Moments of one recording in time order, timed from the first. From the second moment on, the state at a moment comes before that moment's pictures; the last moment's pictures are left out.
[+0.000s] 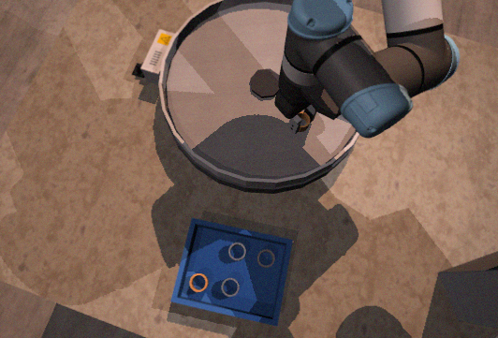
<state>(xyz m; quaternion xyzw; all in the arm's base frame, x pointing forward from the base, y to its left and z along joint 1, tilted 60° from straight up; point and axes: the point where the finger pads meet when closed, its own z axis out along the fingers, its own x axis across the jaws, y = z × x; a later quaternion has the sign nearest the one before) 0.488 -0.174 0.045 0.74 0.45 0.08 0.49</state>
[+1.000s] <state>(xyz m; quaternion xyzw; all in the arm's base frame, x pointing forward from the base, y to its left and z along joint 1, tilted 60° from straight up) 0.488 -0.174 0.045 0.74 0.45 0.08 0.49</state>
